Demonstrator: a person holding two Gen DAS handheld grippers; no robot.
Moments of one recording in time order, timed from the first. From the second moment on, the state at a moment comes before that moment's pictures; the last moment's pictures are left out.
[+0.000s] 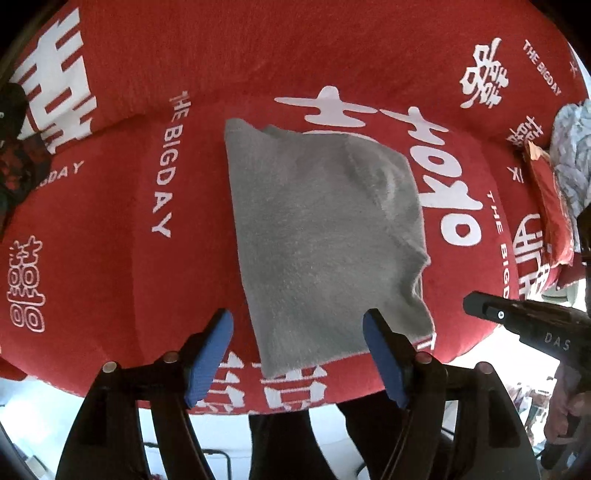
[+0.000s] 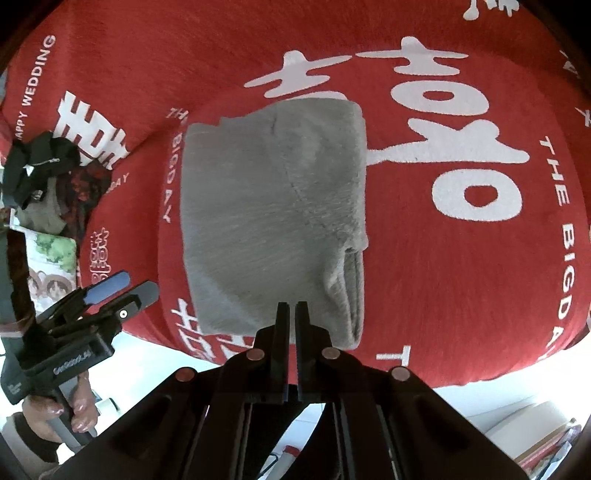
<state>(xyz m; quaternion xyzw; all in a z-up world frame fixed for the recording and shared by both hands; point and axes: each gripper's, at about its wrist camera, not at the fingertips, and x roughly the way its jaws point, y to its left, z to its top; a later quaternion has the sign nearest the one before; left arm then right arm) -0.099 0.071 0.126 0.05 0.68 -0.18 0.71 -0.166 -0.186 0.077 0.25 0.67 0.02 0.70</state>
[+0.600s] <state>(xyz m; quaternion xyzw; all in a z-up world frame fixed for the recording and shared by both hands) -0.091 0.096 0.163 0.02 0.67 -0.14 0.73 -0.153 -0.176 0.123 0.23 0.66 -0.01 0.72</state>
